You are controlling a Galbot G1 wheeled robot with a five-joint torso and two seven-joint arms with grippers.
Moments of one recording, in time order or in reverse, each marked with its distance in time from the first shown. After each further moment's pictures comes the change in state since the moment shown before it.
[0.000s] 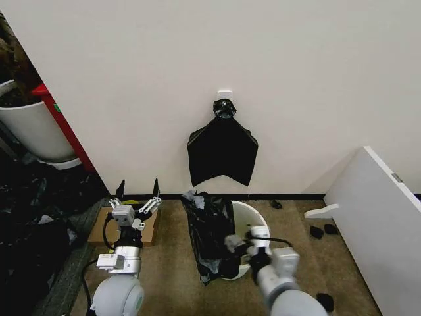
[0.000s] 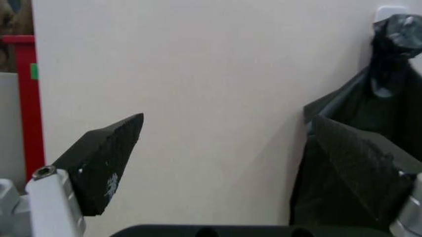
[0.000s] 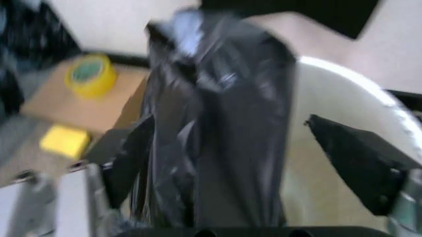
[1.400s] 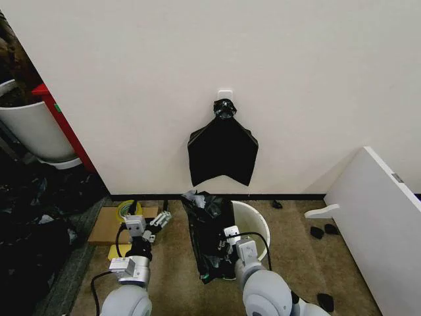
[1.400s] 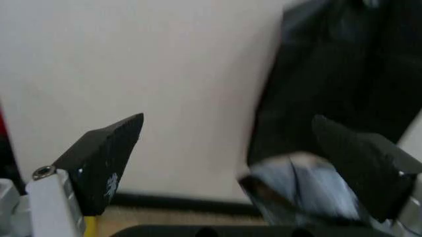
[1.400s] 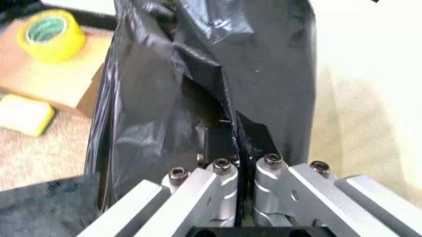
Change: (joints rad) left arm 0.026 0.068 0.118 0.007 -0.156 0.186 -0.023; right arm 0.089 0.062 -0.030 -0.144 0.044 -0.037 0.054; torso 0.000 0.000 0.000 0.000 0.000
